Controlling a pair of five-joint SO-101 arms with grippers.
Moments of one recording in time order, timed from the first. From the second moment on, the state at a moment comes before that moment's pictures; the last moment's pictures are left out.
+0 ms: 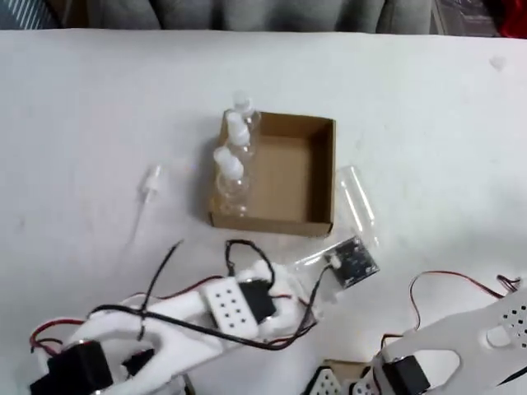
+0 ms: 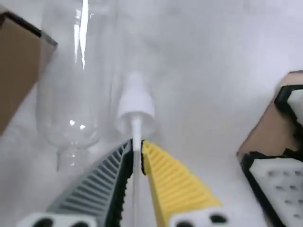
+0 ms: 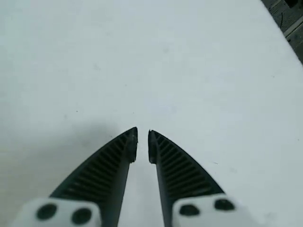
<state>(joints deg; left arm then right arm) 57.5 -21.0 55.2 39.3 3.0 61.5 52.9 -51.5 60.9 30.8</state>
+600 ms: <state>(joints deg) 53.6 -41.6 60.7 59.3 -6.6 61.5 52.9 -51.5 60.9 30.8</state>
